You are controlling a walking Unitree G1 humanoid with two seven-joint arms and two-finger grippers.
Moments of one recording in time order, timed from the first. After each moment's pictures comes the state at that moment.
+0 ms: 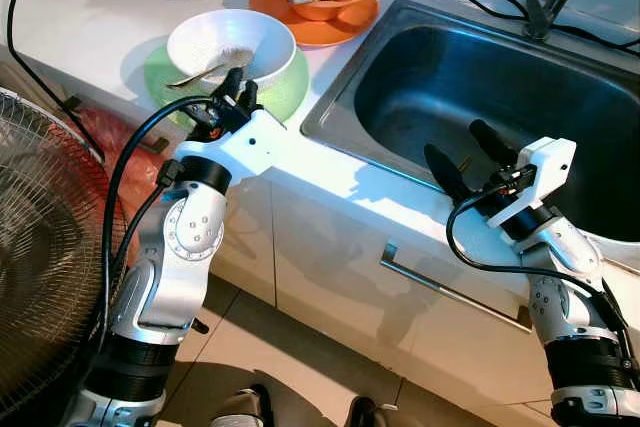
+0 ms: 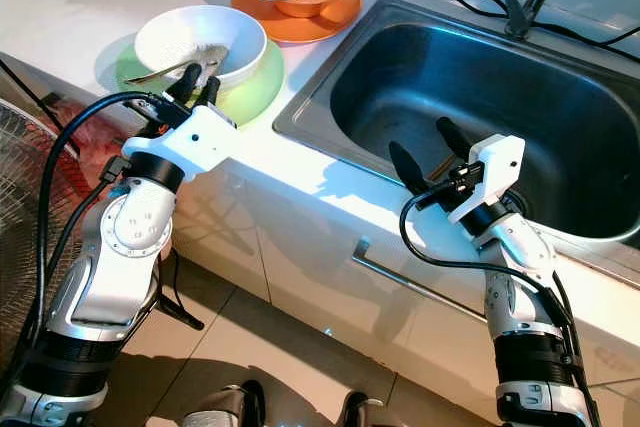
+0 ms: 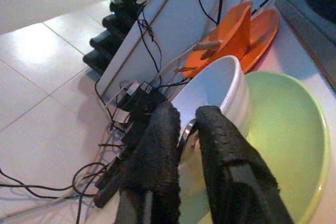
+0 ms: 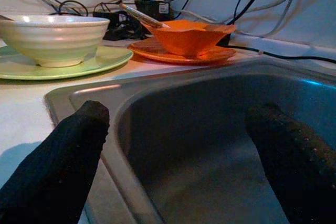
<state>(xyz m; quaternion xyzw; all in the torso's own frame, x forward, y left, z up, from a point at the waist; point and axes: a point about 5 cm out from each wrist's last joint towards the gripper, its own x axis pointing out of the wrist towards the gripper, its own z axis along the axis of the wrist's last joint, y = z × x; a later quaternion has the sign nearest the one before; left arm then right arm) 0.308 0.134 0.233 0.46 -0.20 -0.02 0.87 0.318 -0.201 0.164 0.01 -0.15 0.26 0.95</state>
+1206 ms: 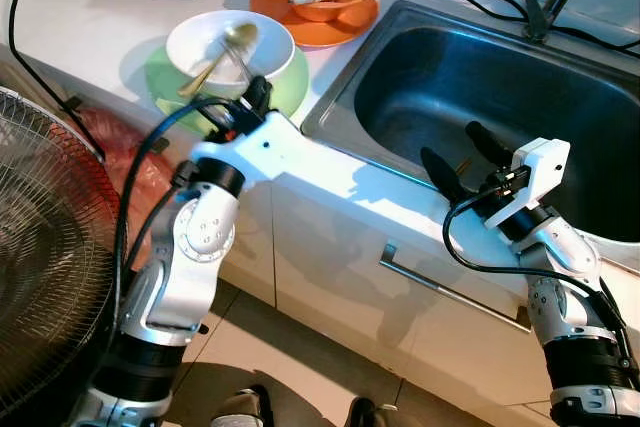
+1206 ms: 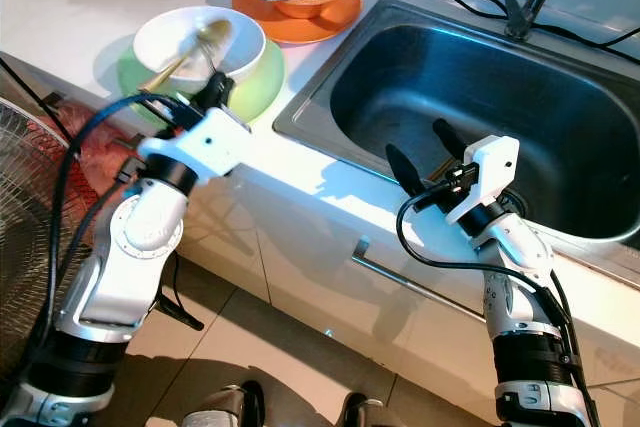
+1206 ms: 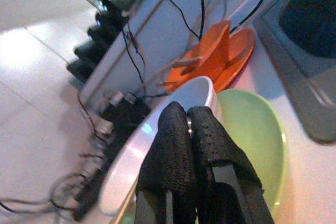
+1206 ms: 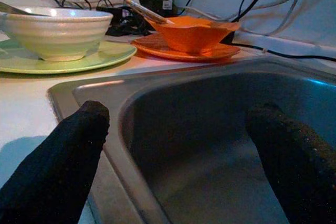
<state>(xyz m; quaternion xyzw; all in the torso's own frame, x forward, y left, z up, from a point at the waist) 0.307 0.118 0.229 0.41 -0.20 -0.06 0.89 0.318 -0.199 0.162 0.00 -0.14 0.27 0.95</state>
